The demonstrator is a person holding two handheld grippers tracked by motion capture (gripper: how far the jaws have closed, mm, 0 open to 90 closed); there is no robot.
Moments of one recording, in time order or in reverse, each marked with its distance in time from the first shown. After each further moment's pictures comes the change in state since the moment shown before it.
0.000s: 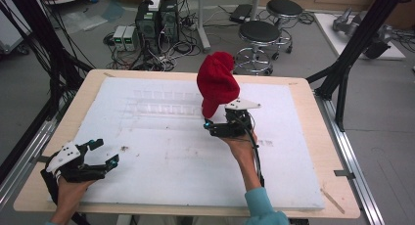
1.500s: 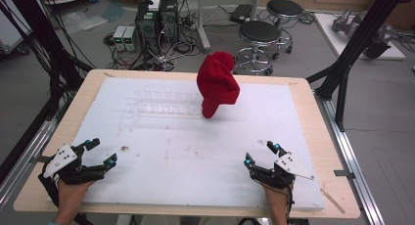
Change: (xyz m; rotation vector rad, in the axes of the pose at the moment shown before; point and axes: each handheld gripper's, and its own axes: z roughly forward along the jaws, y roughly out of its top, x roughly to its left) left arm -0.004 -0.003 -0.006 -0.069 0.057 0.014; right arm -0.019 -0.141 -0.104 -0.319 -0.187 0.031
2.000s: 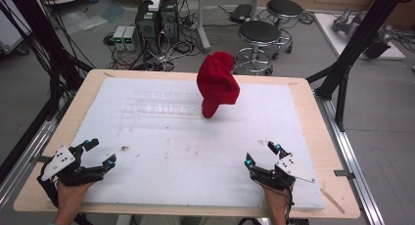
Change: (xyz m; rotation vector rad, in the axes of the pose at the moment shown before) left arm -0.001 -0.001 -0.003 -0.037 -0.003 0.015; right arm 0.001 -0.002 -0.003 -0.029 -0.009 -0.008
